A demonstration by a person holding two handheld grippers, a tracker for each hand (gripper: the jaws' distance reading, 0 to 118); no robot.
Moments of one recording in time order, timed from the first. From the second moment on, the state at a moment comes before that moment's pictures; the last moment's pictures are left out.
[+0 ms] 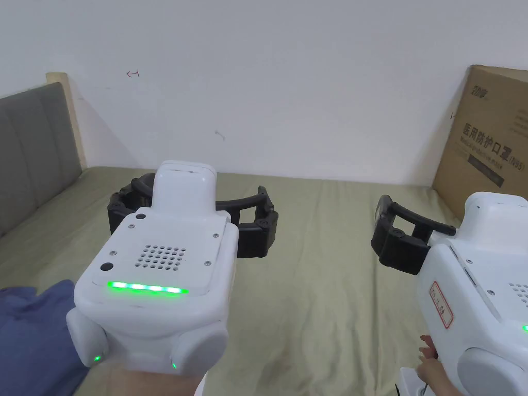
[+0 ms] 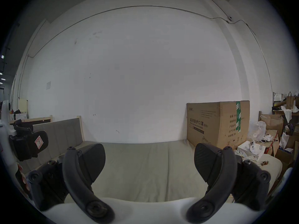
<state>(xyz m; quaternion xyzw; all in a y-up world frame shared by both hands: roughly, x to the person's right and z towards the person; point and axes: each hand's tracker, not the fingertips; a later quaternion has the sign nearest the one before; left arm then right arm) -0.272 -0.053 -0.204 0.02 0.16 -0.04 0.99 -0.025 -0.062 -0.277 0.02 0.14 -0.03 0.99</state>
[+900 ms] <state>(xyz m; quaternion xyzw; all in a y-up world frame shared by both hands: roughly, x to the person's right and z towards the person) -0.285 -0.067 -0.210 -0.04 0.14 -0.03 0.99 -0.031 -0.076 -0.276 0.03 0.13 0.02 0.99</state>
